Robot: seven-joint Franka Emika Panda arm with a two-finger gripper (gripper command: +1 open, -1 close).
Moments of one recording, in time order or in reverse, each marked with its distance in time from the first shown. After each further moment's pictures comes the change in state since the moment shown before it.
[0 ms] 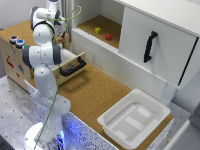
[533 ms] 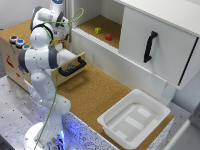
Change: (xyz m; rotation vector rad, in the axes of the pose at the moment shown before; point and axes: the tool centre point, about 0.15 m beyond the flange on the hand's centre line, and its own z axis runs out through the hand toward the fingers) arm -0.007 0.011 -0.015 0.059 0.047 -0.031
